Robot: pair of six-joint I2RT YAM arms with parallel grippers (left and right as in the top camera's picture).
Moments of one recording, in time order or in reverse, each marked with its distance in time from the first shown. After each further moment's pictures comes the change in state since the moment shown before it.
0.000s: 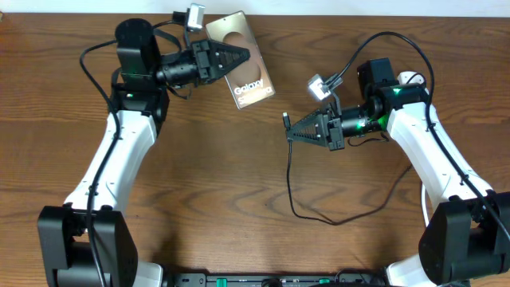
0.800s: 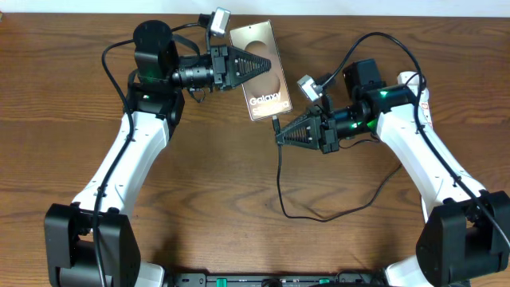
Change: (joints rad) left arm -0.083 0.000 0.000 0.104 0.095 -0.144; right arm 0.068 0.000 0.000 0.028 -0.145 0.037
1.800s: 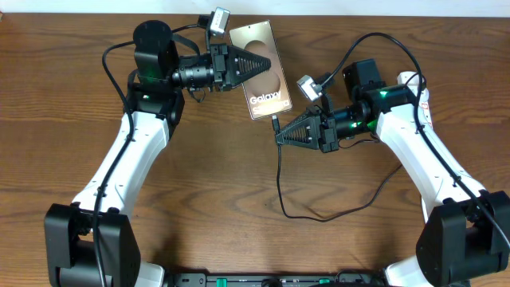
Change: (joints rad) left arm 0.000 0.000 0.000 0.000 -0.012 -0.041; right arm 0.000 0.000 0.000 0.004 0.000 0.028
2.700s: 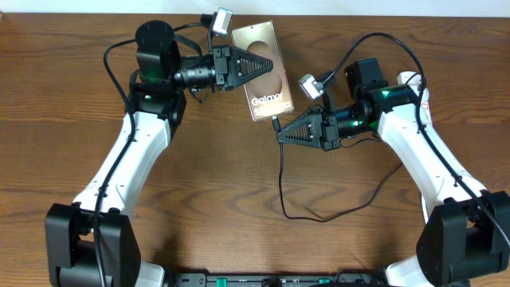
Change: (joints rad) left arm -0.013 0.000 0.000 0.004 0.008 0.055; right arm -0.011 0.000 -0.001 0.014 0.000 0.058
